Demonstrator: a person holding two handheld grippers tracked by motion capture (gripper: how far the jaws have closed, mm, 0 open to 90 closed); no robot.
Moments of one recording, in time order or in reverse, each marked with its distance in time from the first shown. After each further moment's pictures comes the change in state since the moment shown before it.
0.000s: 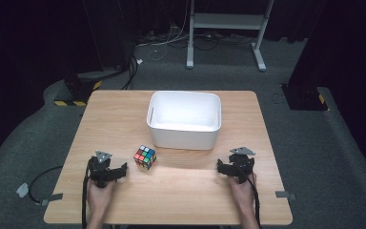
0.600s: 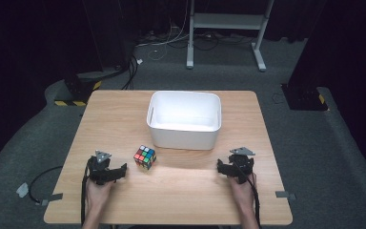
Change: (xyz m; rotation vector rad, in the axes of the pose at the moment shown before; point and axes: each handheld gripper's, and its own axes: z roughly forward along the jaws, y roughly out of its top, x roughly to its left) left arm 0.003 0.001 -0.002 0.013 -0.030 0.002; right arm 0.001 -0.001 -0.001 -0.006 0.001 -0.002
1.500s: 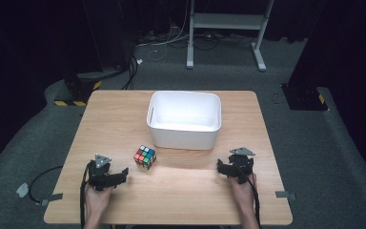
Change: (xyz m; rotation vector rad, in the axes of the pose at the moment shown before) left arm -0.015 -0.004 -0.024 -0.013 -0.033 0.014; right arm 0.001 0.000 0.000 -0.002 0.002 0.001
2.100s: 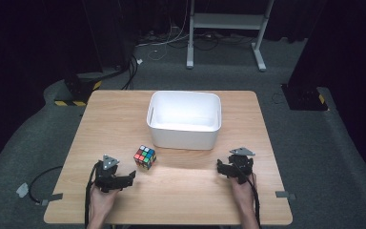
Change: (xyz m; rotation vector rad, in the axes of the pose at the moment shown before) left arm -0.026 0.007 -0.006 0.009 -0.079 0.057; right arm 0.001 0.000 0.000 -0.002 0.006 -0.007
